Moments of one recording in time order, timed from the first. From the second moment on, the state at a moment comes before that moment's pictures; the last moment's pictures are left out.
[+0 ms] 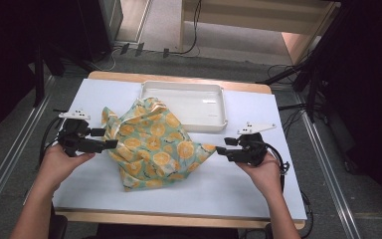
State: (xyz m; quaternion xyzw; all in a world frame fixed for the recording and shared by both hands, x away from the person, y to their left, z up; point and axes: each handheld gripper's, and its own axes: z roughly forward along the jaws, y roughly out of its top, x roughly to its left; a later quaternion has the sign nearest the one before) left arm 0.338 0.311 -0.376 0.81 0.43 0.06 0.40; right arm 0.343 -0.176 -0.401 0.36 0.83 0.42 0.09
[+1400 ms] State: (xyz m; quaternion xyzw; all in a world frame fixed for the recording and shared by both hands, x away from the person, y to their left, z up) left arm 0.412 0.293 -0.365 0.82 0.42 0.07 0.38; right arm 0.337 -0.175 -0.405 0.36 0.83 0.41 0.09
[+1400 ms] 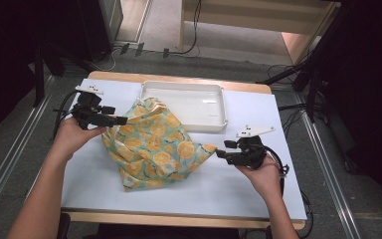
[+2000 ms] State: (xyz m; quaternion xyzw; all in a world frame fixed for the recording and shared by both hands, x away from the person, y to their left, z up) left arm 0.437 0.283 -0.405 0.82 0.42 0.04 0.37; right arm 0.330 -0.181 -0.408 0.37 0.83 0.41 0.09
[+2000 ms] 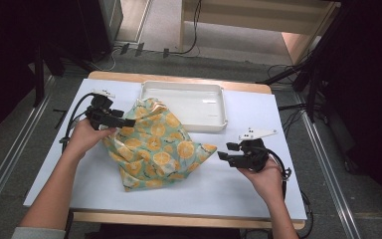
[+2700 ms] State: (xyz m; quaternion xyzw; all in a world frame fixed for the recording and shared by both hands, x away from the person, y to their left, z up) left arm 0.440 0.285 -0.448 0.83 0.44 0.05 0.34; right arm 0.330 -0.178 -0.411 0.37 0.83 0.40 0.10
